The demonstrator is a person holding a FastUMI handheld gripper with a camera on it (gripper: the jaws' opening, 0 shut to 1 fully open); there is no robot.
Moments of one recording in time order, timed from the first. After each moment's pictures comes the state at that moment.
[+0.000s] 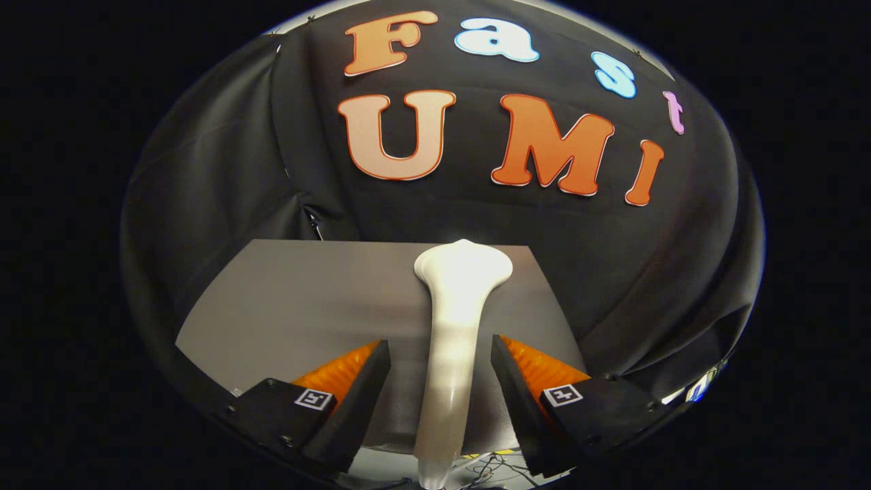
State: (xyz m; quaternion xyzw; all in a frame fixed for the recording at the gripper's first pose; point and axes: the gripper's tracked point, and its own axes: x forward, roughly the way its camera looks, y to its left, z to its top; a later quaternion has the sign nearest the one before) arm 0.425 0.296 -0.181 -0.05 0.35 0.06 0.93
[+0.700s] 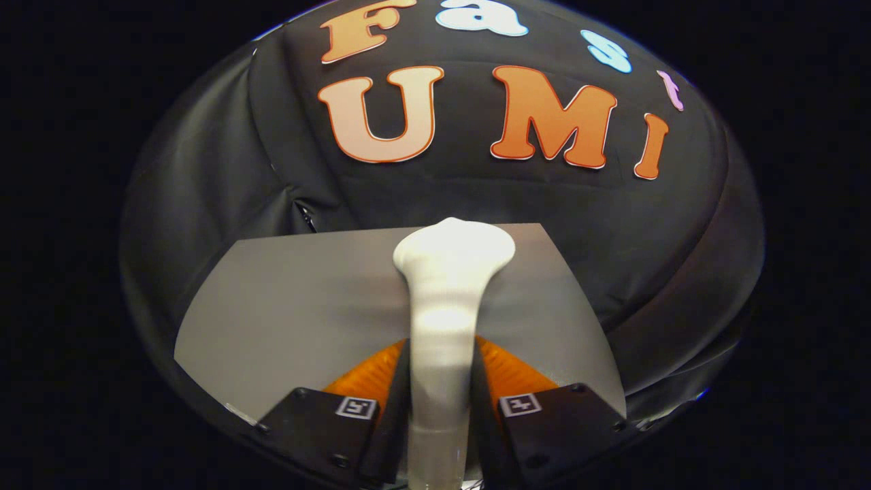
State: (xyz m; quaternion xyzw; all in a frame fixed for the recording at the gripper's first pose) arm 0.449 0.297 -0.217 0.00 0.38 0.07 0.92
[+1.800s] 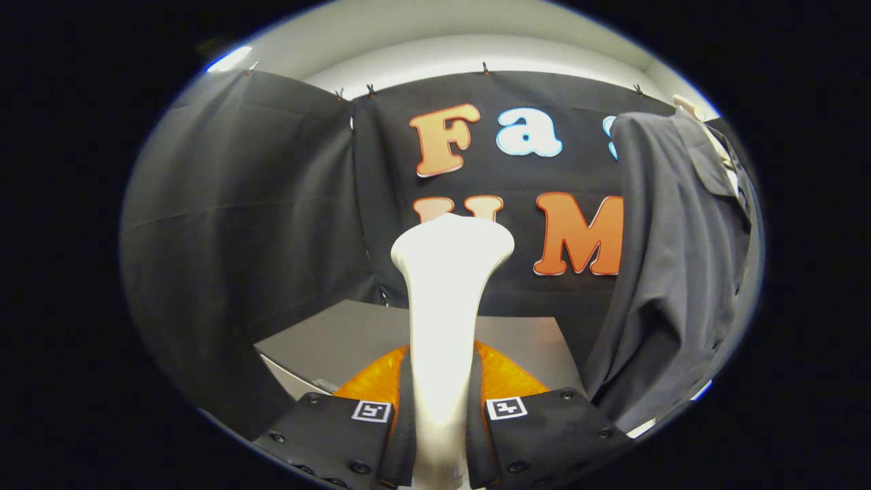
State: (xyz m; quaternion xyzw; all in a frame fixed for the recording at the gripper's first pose) arm 0.289 0.305 -0.050 0.00 0.09 0.22 0.97
